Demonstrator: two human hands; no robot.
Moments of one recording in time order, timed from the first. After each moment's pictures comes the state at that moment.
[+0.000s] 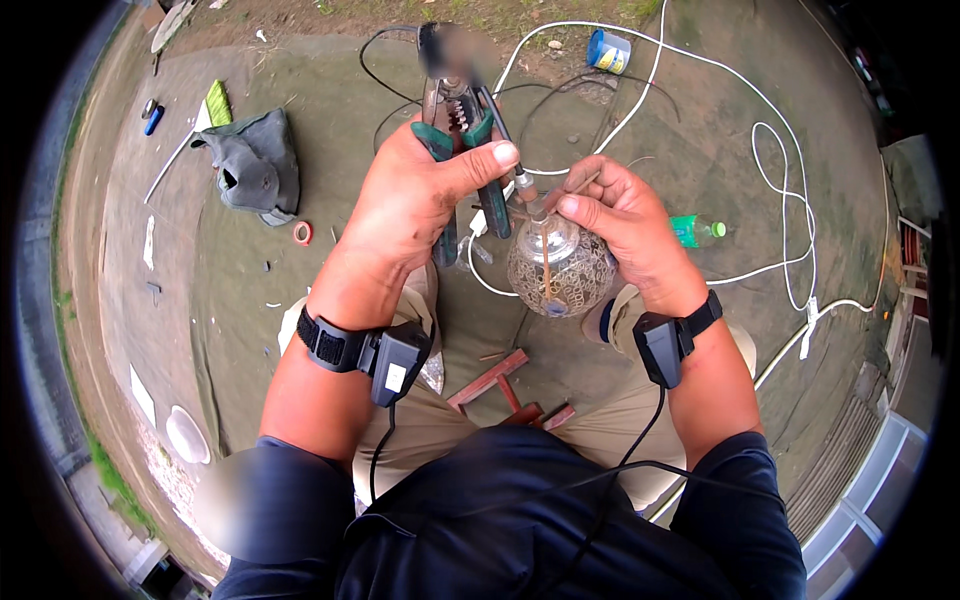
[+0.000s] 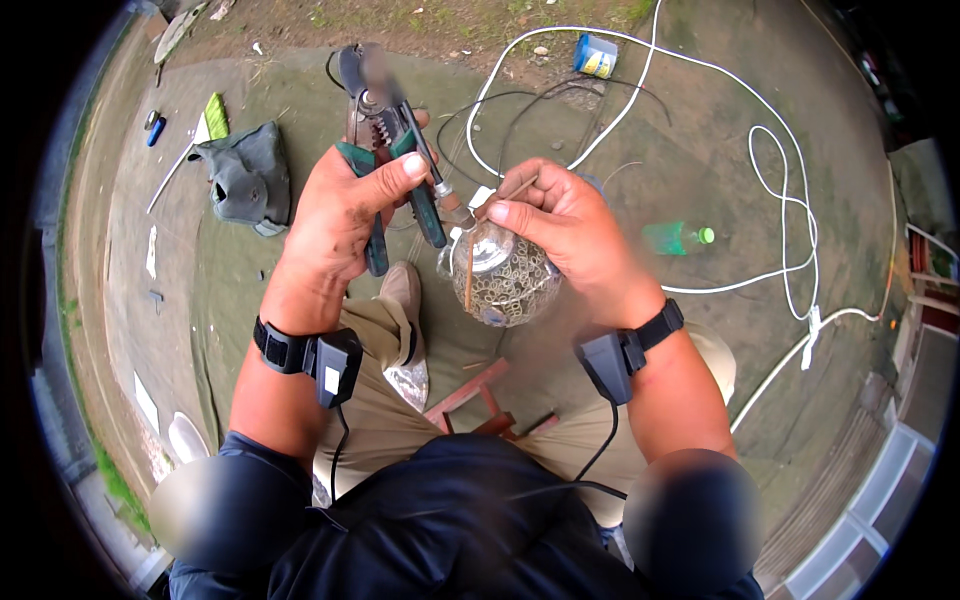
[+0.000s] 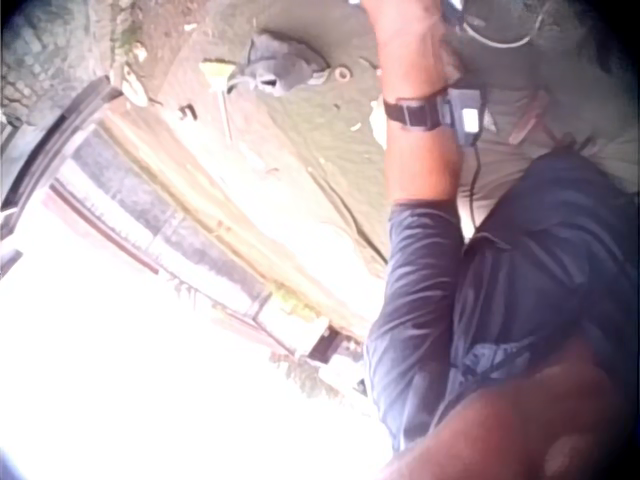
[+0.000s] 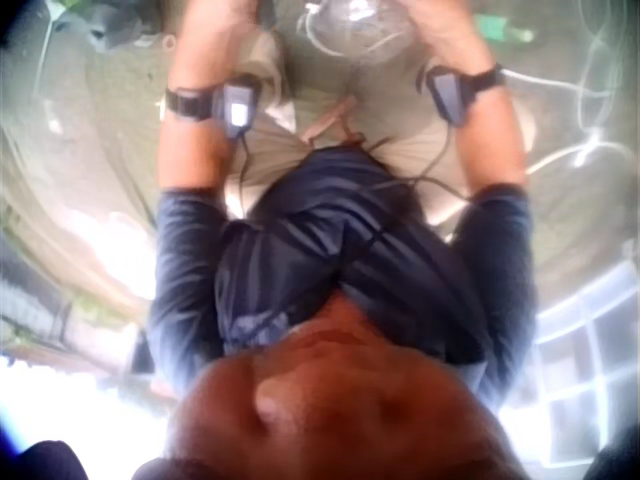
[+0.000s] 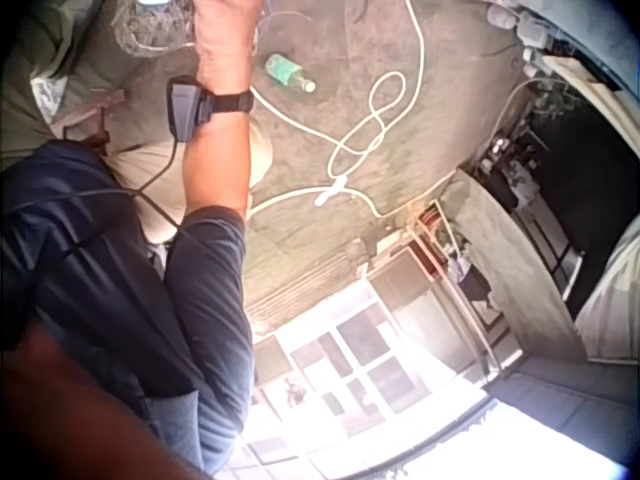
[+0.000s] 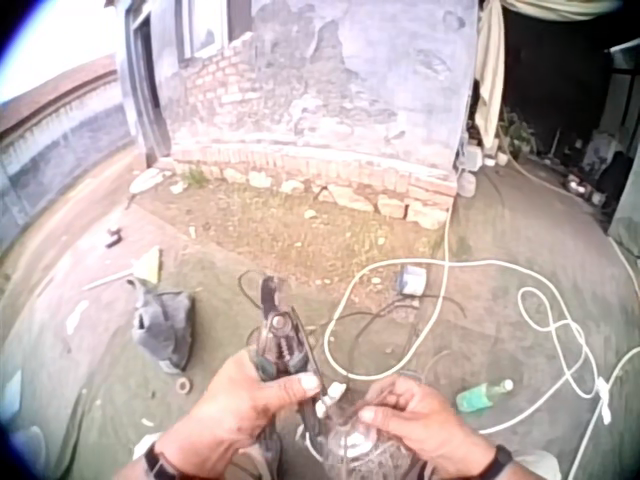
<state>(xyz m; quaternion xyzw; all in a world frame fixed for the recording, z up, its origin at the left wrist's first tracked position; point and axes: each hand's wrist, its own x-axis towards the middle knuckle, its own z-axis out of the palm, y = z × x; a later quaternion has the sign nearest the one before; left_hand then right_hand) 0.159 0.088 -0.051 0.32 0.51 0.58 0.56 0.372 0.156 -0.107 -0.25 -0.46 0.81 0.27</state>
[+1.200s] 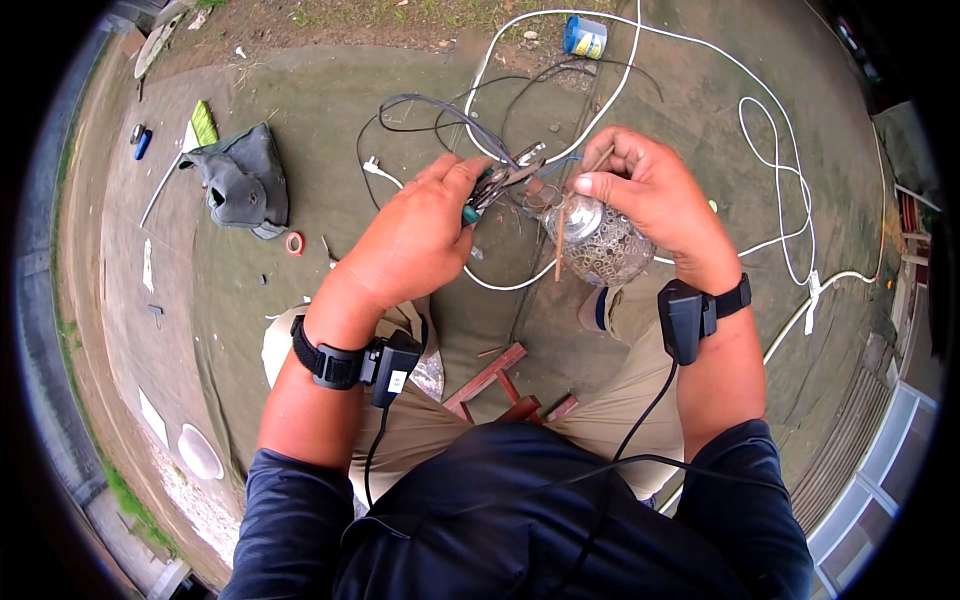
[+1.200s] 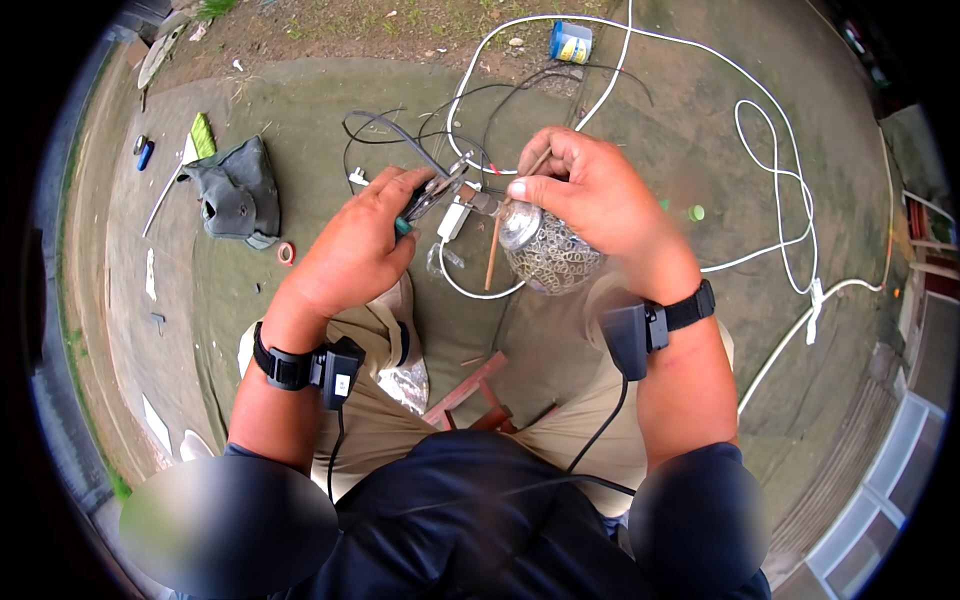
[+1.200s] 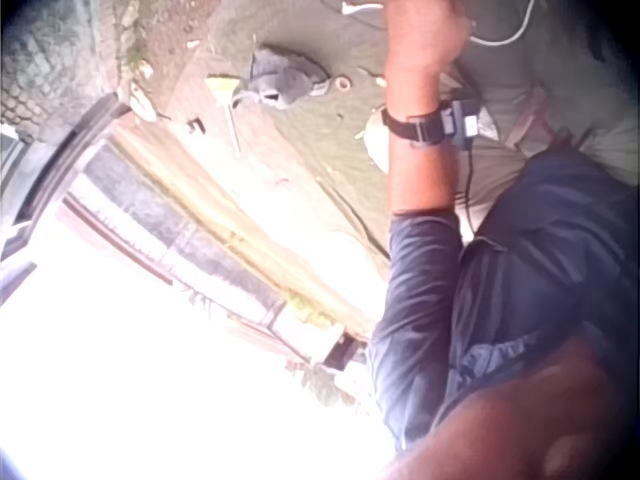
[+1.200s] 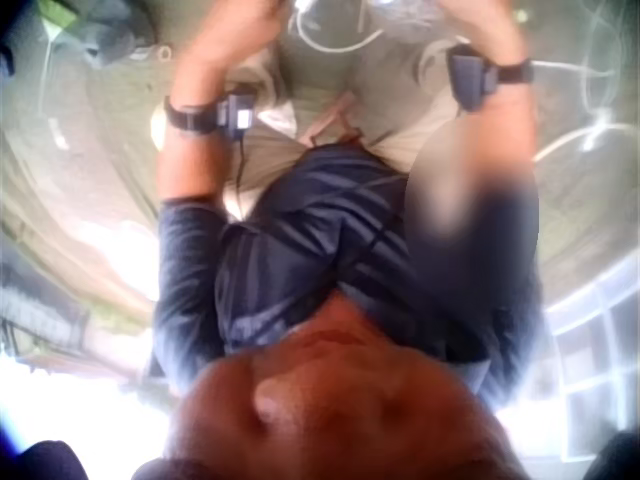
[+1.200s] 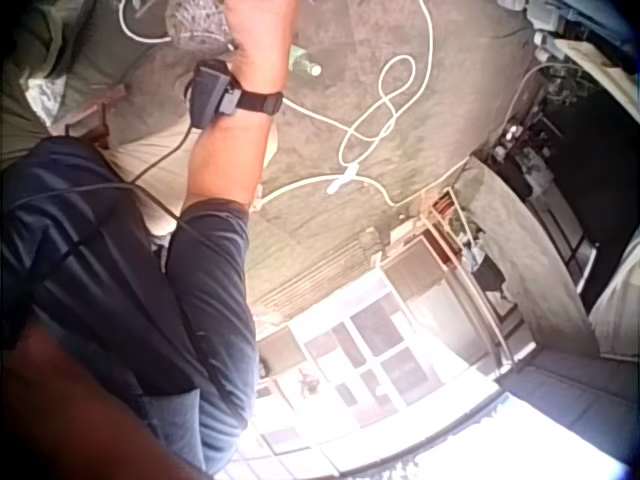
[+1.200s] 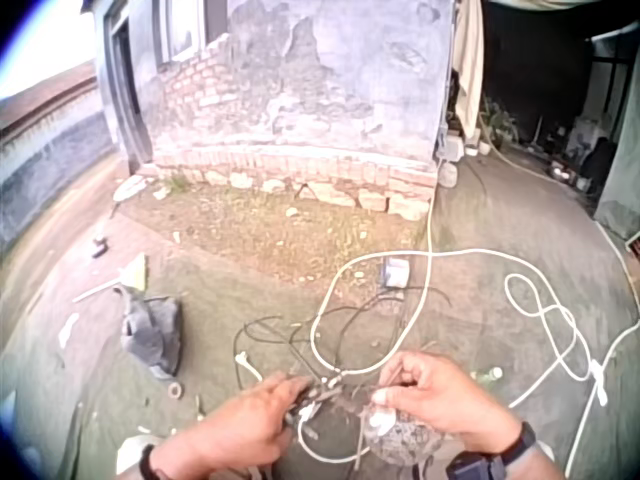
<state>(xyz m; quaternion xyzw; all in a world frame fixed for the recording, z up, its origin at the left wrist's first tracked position) 0.165 0.071 -0.076 0.72 0.60 0.23 0.27 0.411 0.185 -0.082 -0.33 -0.62 0.68 0.22</state>
